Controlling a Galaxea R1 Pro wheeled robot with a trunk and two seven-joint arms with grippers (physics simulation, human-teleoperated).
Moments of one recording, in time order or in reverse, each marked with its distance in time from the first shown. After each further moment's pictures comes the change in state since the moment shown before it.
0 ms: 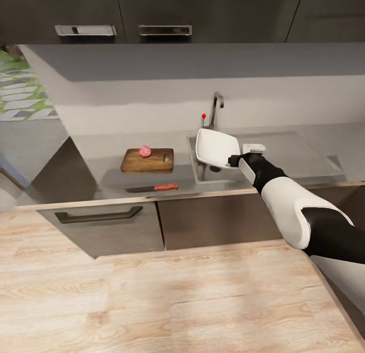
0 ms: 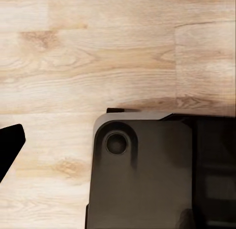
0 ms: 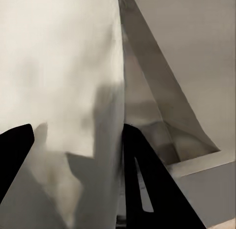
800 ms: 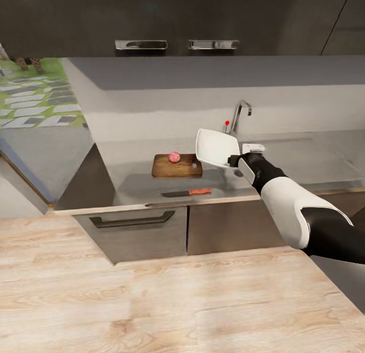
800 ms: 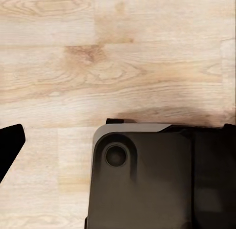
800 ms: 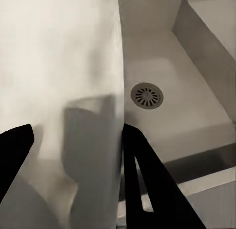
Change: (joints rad) left arm 0.000 0.000 0.001 0.000 0.000 0.000 0.000; right arm 0.000 0.003 0.000 0.000 0.000 0.000 -0.005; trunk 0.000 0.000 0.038
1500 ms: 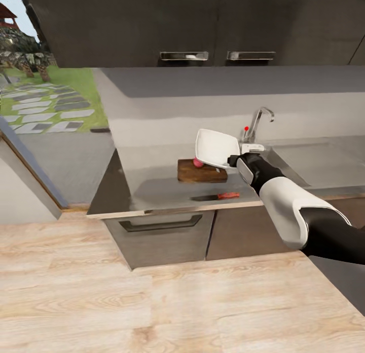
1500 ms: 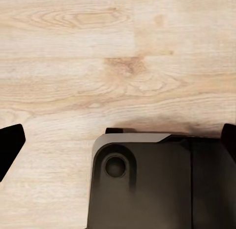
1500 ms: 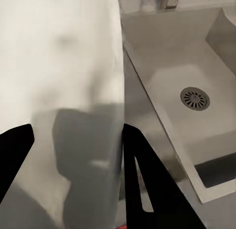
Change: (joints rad) left arm 0.000 0.000 0.000 0.000 0.000 0.000 0.000; right arm 0.000 0.010 0.000 0.000 -0.002 0.000 -0.032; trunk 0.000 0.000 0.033
